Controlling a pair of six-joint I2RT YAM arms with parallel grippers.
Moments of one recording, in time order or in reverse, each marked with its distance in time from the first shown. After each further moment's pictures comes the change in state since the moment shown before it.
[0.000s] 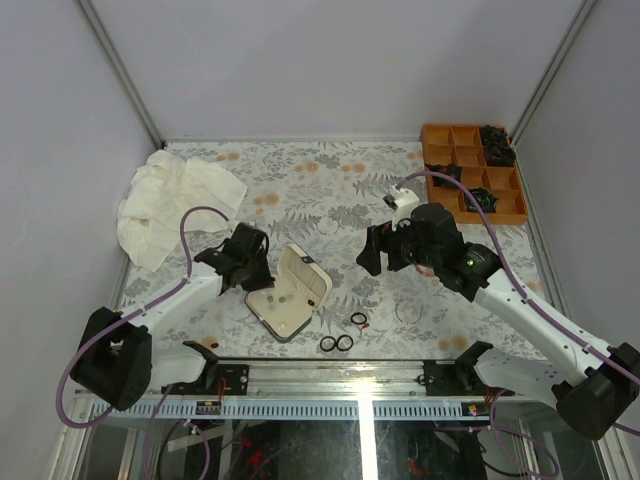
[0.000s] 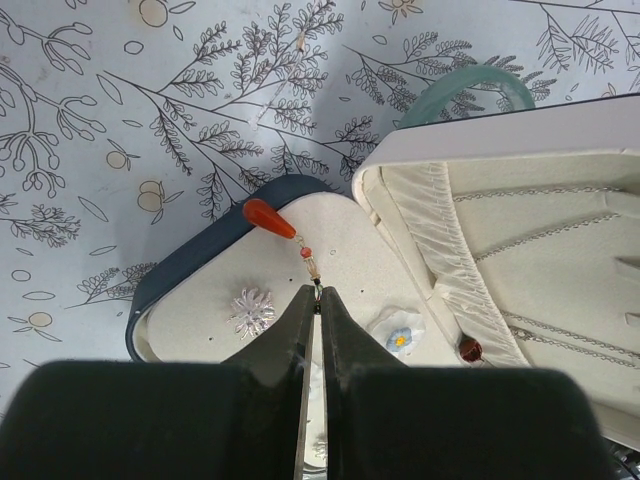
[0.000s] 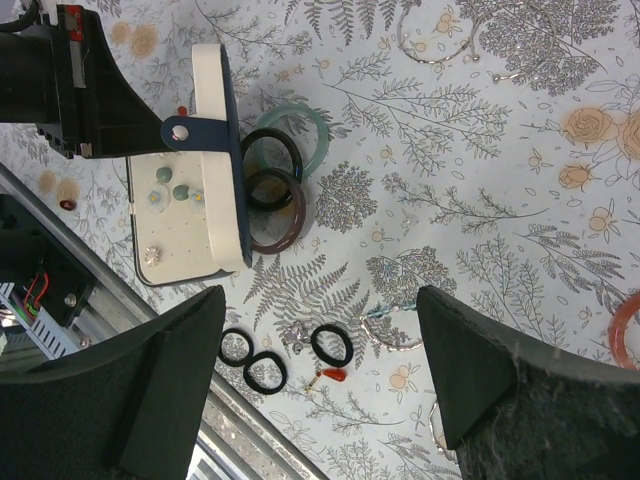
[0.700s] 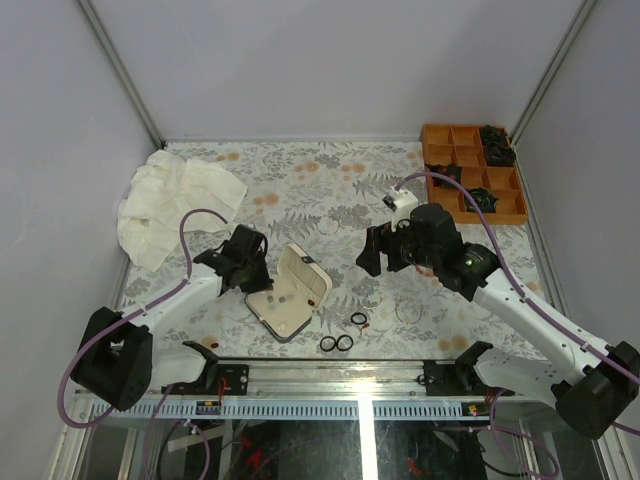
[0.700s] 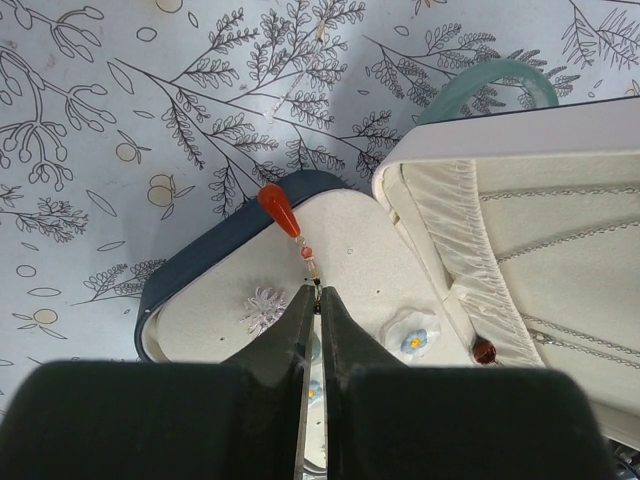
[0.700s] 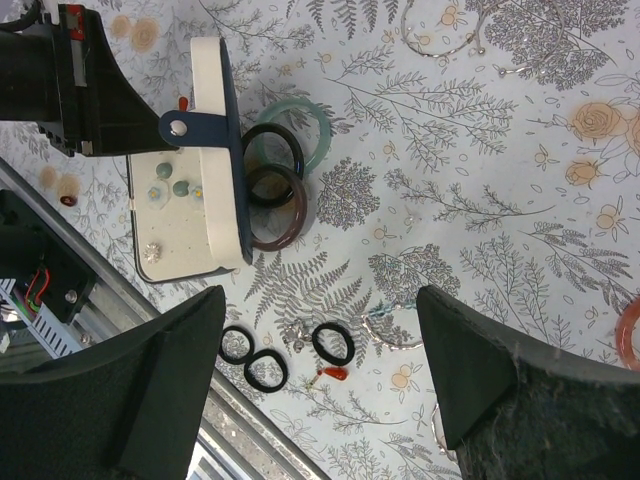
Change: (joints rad) left arm 0.011 -0.001 -0.021 0.008 0.014 0.000; right arm -0.005 0.006 -0.010 0.008 -0.017 0.001
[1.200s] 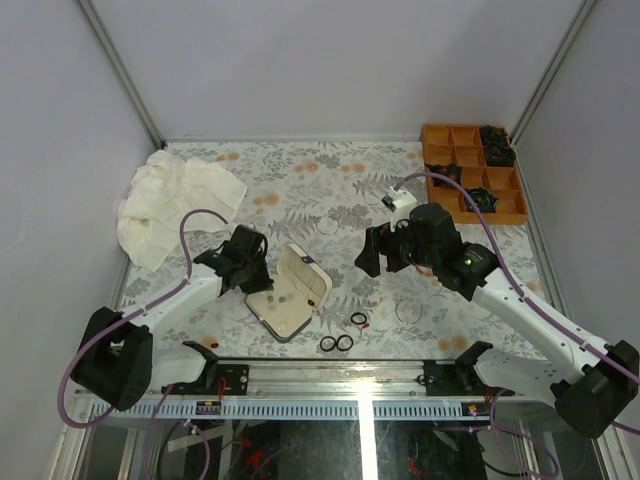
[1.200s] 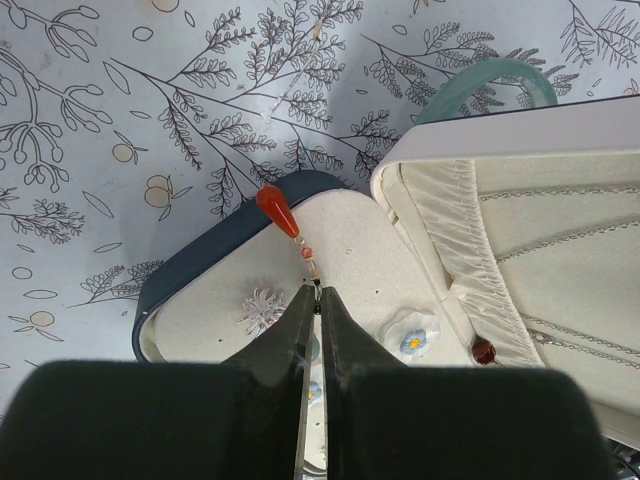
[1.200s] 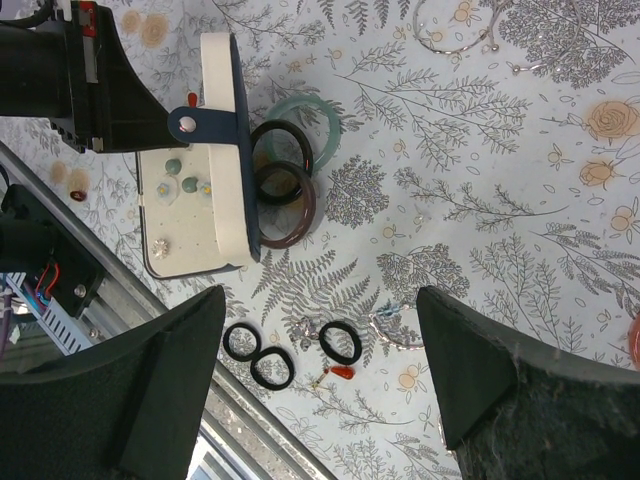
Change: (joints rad) left arm 0.000 0.000 -0.006 0.009 0.004 0.000; right arm -0.001 0.006 -0.002 0.001 -0.021 0.004
